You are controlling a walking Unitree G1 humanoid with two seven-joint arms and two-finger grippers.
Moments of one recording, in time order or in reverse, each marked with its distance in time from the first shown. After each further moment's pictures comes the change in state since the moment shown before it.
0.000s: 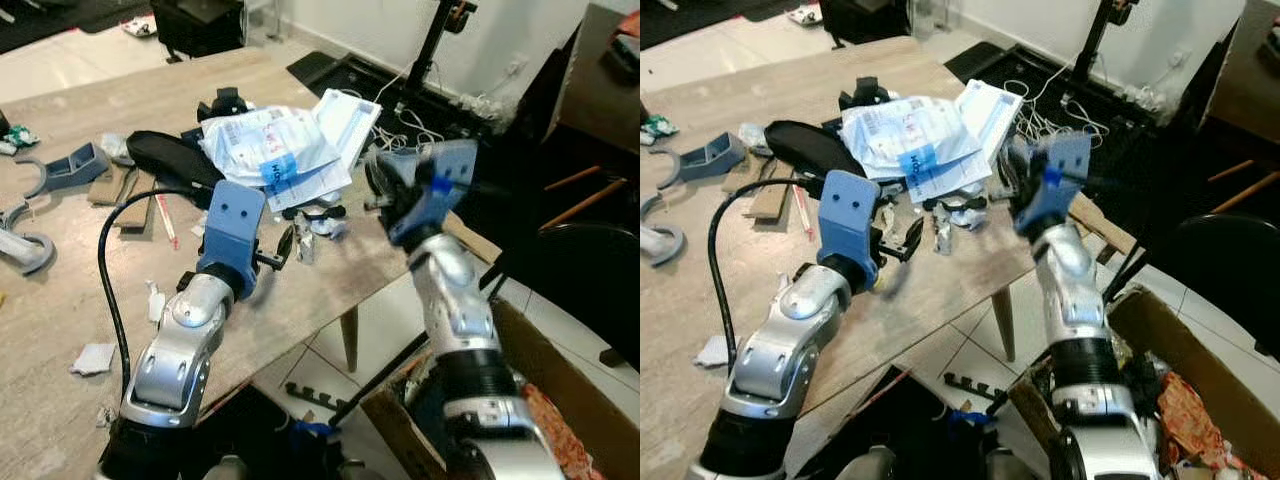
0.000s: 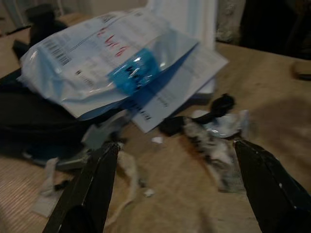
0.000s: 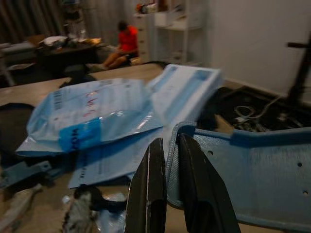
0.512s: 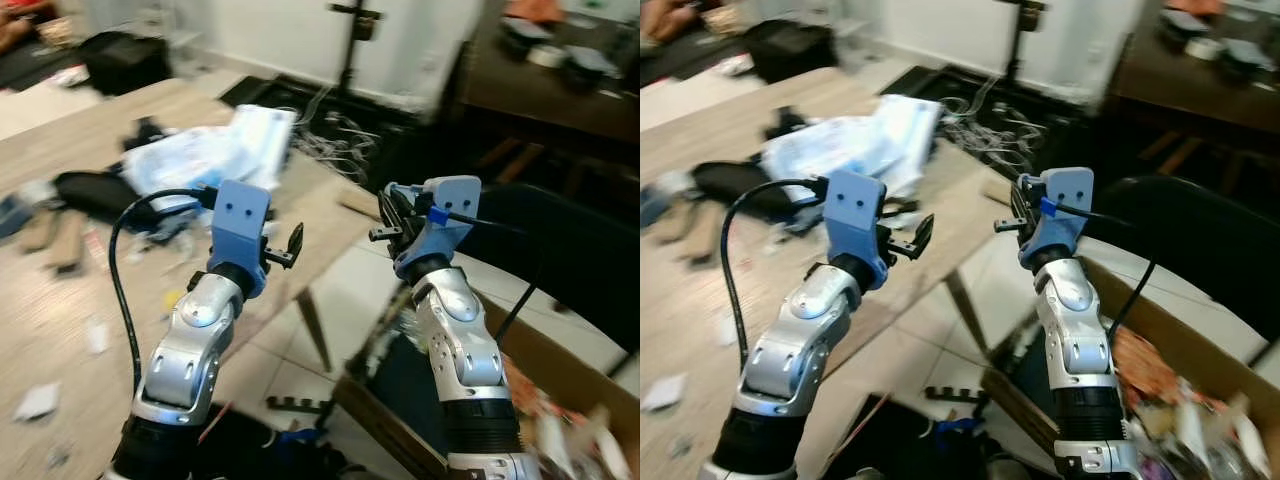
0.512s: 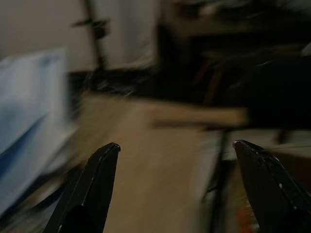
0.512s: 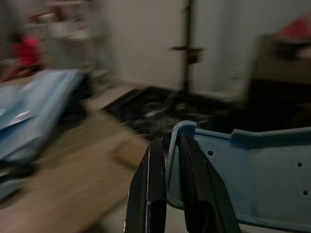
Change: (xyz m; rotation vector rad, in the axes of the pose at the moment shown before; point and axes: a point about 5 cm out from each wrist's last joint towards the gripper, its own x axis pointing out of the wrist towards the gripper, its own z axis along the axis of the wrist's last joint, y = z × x) left arm 0.008 -0.015 0.004 -0.068 -0.045 -0.046; right arm -0.025 0.006 -0.005 -0.048 0.068 -0.107
